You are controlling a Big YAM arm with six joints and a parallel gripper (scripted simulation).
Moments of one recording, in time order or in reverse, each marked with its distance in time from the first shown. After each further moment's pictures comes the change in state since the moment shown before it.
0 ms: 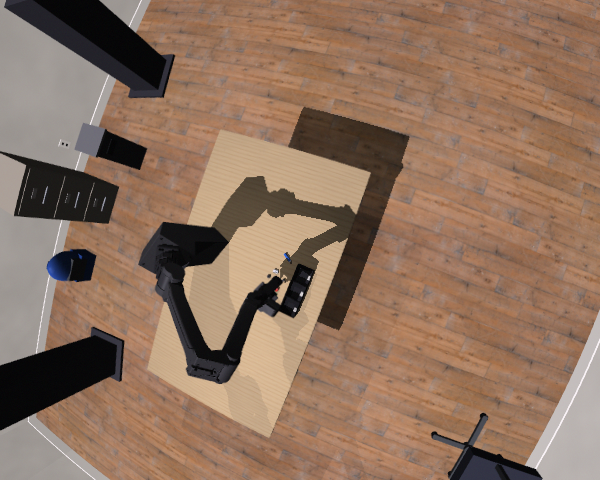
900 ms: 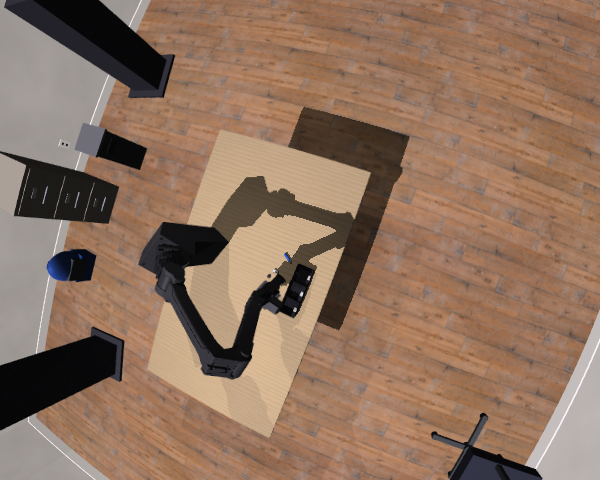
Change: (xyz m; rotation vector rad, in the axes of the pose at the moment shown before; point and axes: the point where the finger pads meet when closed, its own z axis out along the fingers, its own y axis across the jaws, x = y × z) arm -0.001 0.003 0.042 -0.017 0.001 -0.005
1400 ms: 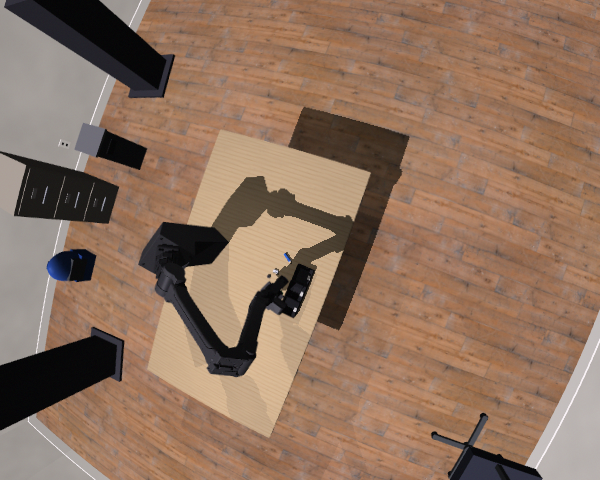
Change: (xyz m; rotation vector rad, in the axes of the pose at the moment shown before) arm 0.000 -0.014 0.024 0.015 0.000 0.005
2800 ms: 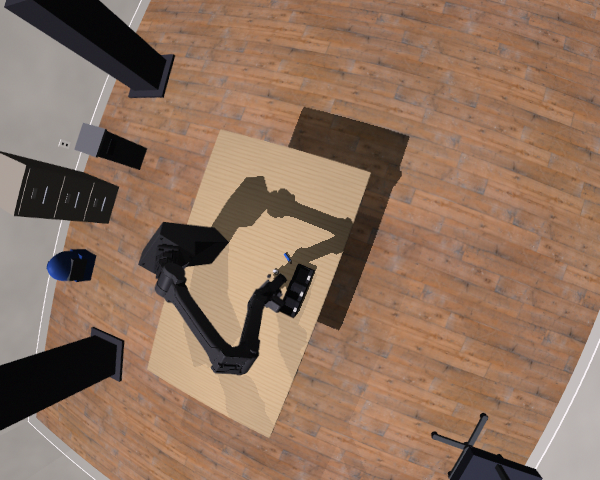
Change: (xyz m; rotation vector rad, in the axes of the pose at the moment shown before) arm 0.002 0.012 0.010 0.002 -0.002 -0.001
